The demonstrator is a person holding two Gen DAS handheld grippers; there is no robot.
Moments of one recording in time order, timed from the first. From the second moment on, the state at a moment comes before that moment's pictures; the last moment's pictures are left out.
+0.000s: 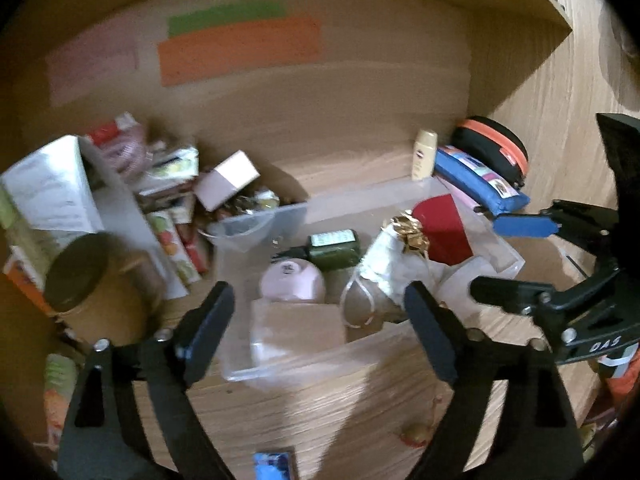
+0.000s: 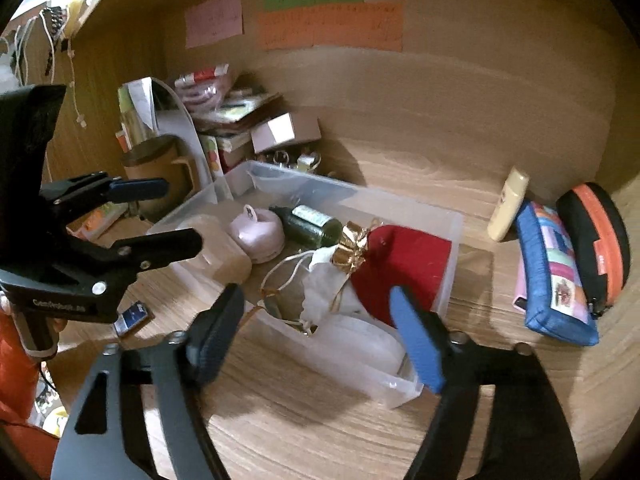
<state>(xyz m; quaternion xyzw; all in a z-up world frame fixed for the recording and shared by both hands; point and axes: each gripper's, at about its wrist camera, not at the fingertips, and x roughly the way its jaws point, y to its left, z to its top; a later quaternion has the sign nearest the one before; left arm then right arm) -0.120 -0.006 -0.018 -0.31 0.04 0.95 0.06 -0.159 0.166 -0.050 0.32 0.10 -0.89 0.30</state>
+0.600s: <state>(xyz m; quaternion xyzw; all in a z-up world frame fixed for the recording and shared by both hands) -0.044 -0.042 -0.030 -0.31 0.03 0.95 0.02 -0.105 0.154 -0.056 0.31 0.11 -0.91 0.24</state>
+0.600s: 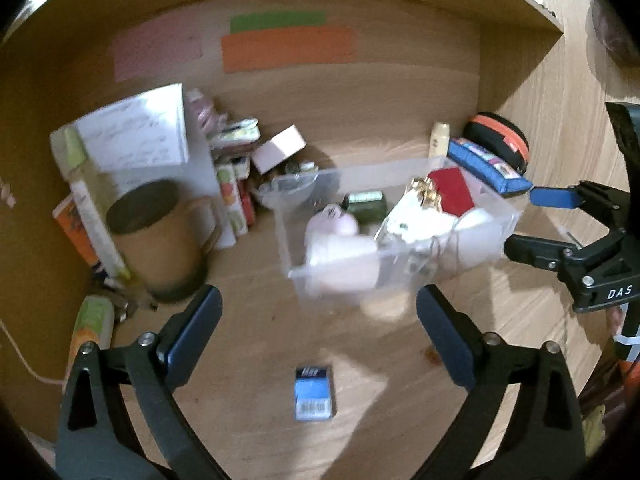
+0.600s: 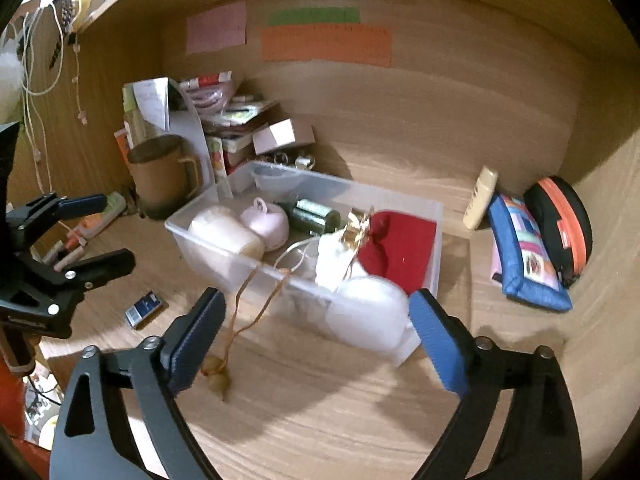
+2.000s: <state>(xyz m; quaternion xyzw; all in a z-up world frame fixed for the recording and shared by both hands) -0.047 -0.067 -0.115 -0.45 0.00 0.89 0.06 -0.082 0.092 -0.138 0.42 0.16 -0.83 0.34</state>
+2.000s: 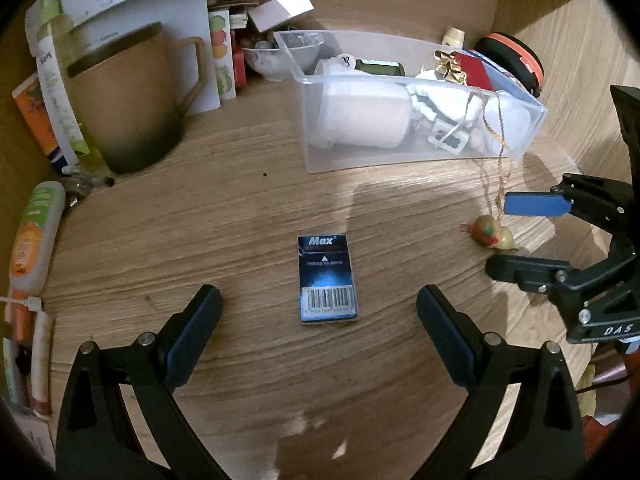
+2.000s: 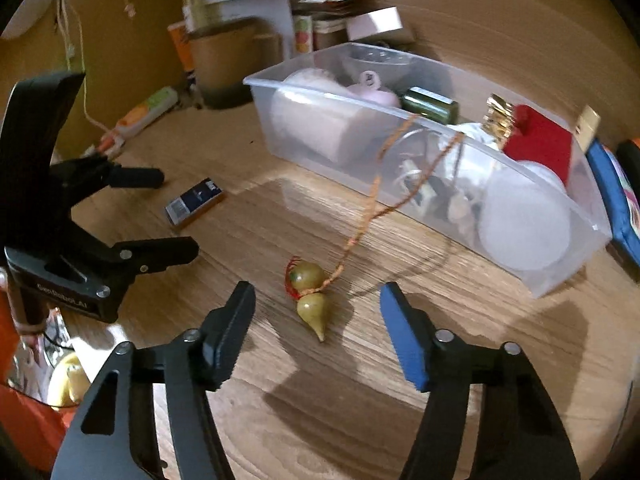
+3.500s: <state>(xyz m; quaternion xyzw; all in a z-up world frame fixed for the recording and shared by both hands) -0.048 -0.022 -0.101 -0.43 0.08 0.89 0.13 -0.088 0.095 -0.117 0.39 0.17 -0.82 0.39</state>
